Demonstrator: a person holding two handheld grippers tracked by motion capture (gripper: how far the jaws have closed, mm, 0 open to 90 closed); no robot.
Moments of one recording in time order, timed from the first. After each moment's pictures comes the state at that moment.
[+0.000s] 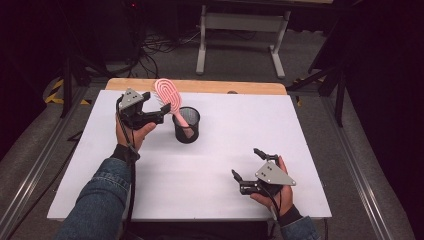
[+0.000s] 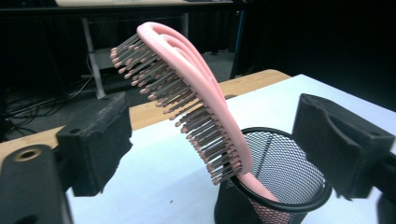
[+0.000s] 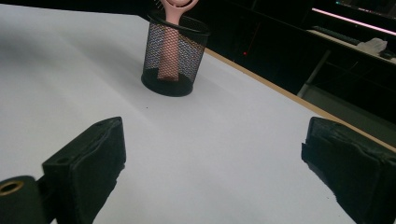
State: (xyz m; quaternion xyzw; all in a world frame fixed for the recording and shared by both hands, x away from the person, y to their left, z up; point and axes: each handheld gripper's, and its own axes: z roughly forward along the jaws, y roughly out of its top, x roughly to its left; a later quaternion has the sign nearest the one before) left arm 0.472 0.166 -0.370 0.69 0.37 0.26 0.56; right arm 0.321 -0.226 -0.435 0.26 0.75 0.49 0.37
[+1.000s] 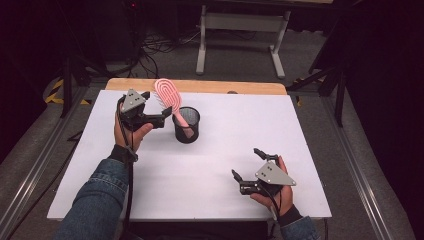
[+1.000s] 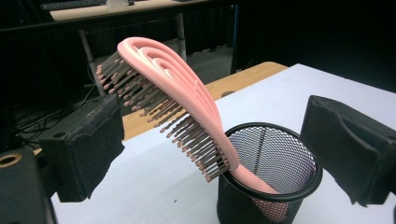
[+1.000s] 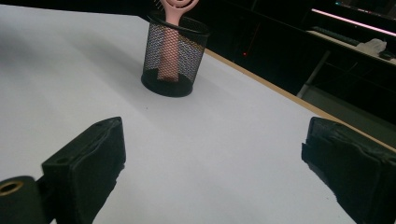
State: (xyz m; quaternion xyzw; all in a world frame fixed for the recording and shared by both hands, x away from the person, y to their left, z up) left arm 0.461 0.162 -0.362 0.71 0.34 0.28 0.55; right arm 0.320 -0.226 -0.435 0.26 0.75 0.49 0.37
